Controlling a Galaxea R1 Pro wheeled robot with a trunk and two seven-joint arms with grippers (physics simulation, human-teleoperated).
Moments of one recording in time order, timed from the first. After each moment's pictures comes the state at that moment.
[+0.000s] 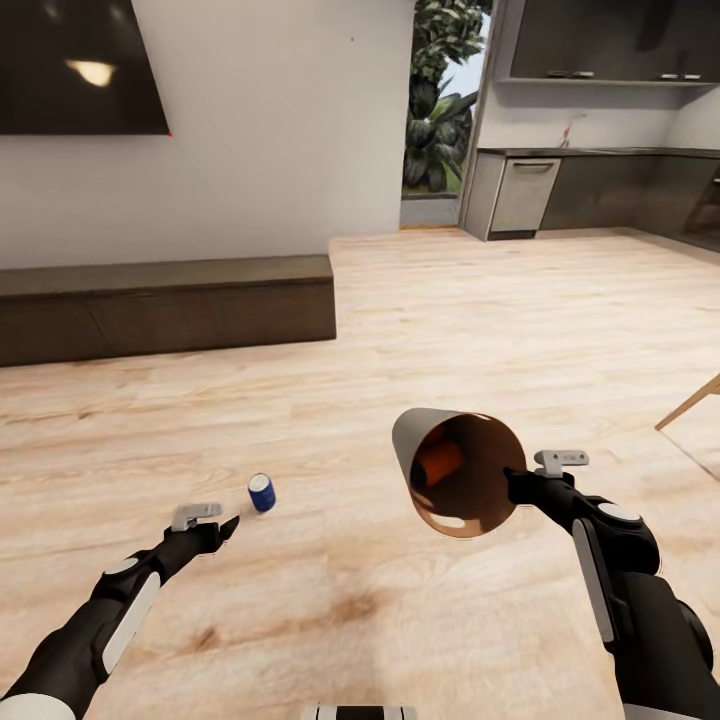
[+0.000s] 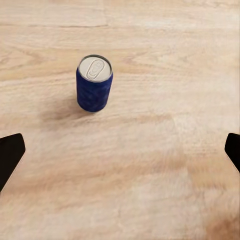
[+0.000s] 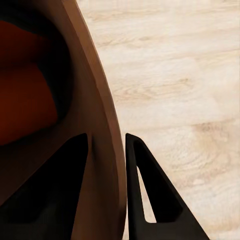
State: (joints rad) left arm -0.45 0.24 -0.04 -0.96 0.32 0.27 -0.20; right arm -0.42 -0.06 -0.19 -1.58 0.09 0.75 0.27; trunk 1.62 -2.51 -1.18
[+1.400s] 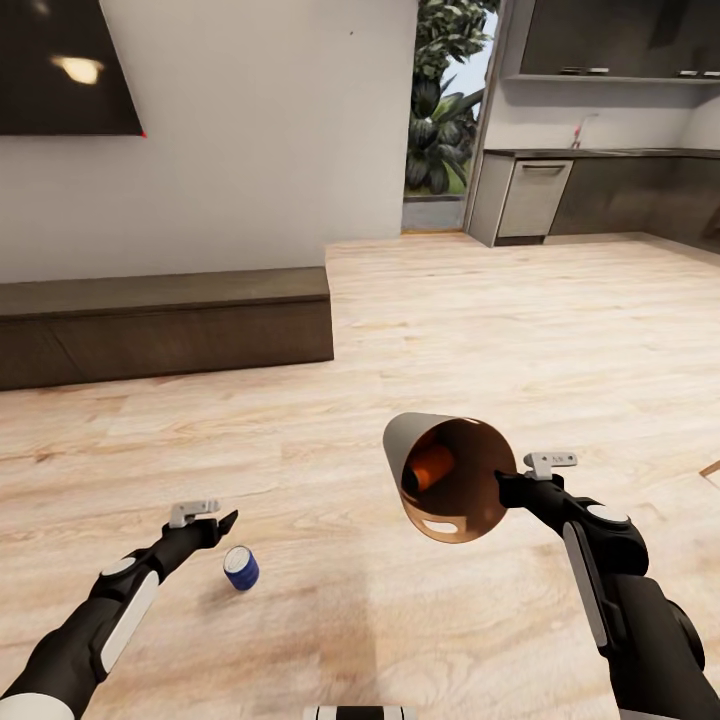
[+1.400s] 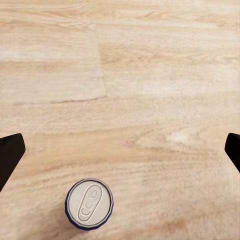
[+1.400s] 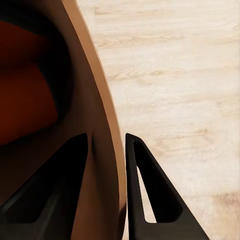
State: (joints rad) left arm -0.45 0.24 -0.03 -0.96 0.33 0.23 -0.20; right arm -0.41 -0.06 -0.15 -1.58 0.09 0.75 0.27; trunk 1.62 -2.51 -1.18
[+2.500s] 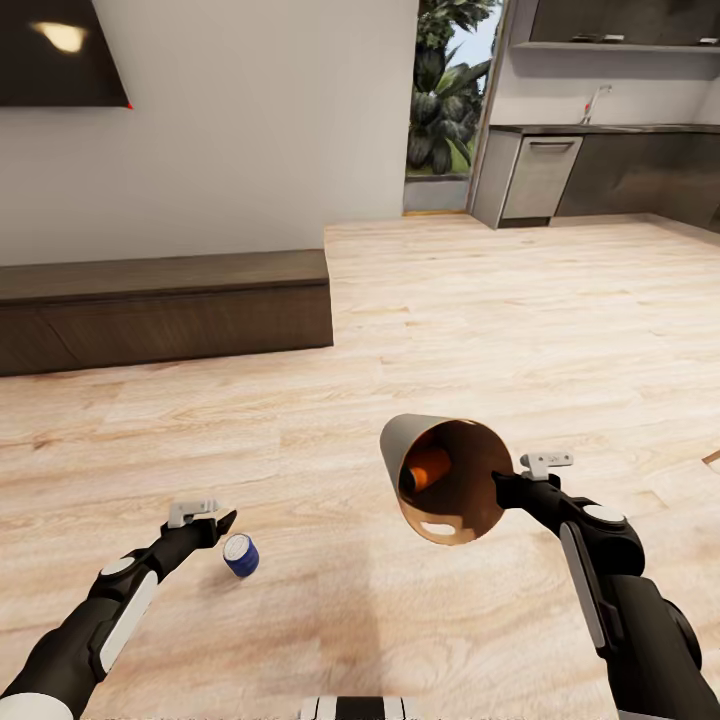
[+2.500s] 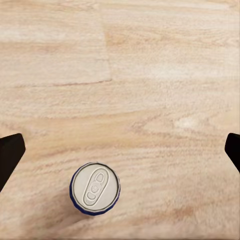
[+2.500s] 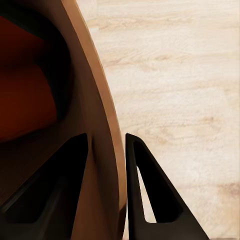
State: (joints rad) left arm -0.45 0.24 -0.03 -0.96 0.32 0.23 -0.19; right arm -0.41 -0.06 -0.13 -1.58 0.09 0.75 0.27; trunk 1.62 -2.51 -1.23
